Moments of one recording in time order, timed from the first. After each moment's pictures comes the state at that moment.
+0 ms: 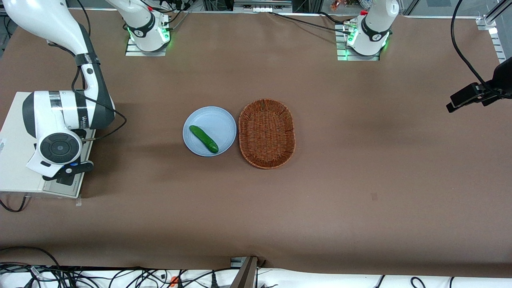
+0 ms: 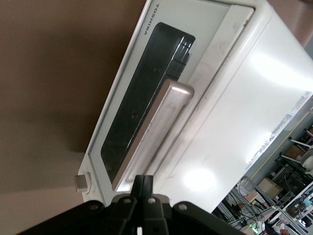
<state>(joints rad) 0.11 0.51 -0.05 -1.53 -0.62 1.65 -0.09</state>
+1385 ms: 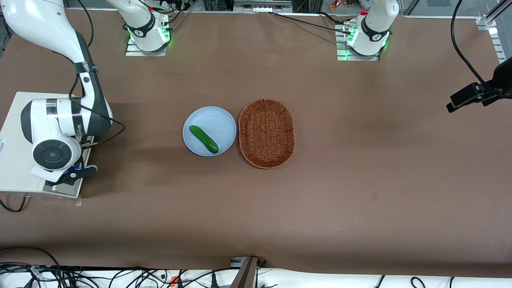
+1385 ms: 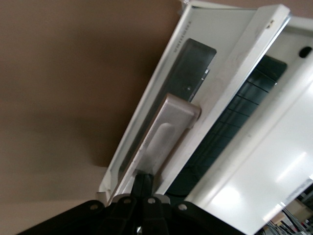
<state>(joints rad) 0.08 0.56 -0.05 -1.51 -0.50 1.70 -0.15</state>
